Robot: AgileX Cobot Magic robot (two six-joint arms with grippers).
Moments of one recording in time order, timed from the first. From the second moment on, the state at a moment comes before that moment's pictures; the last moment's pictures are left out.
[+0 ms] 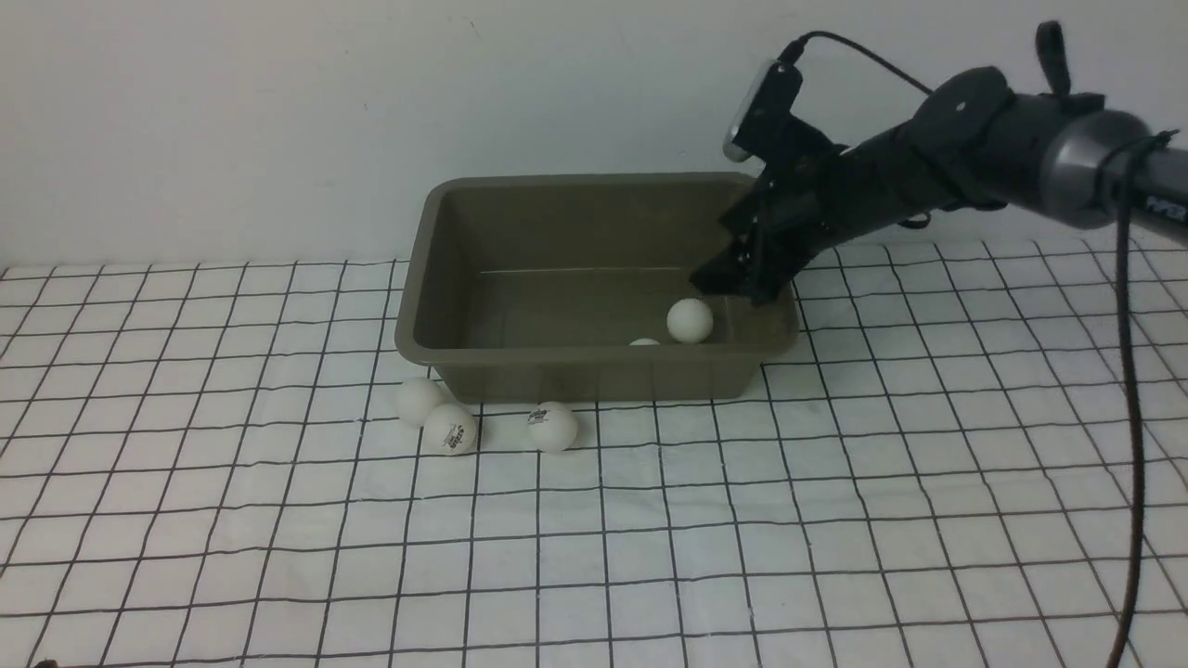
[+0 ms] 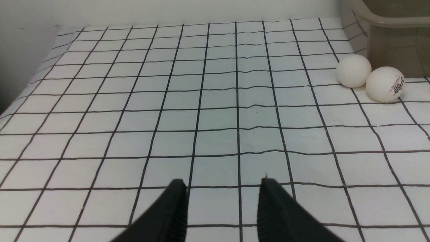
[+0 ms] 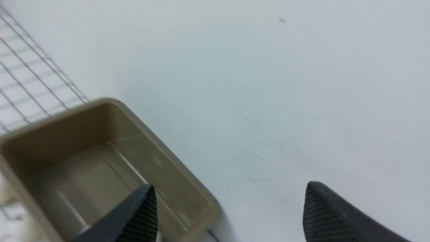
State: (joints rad) right arm -0.06 1.56 -1.81 0.84 1.05 -1.19; left arm 0.10 -0.01 0.03 -0.03 0.38 0.03
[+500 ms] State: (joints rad) right arm -0.05 1.47 -1.81 1.13 1.26 -0.95; left arm 0.10 -0.01 0.03 -0.03 0.38 0.03
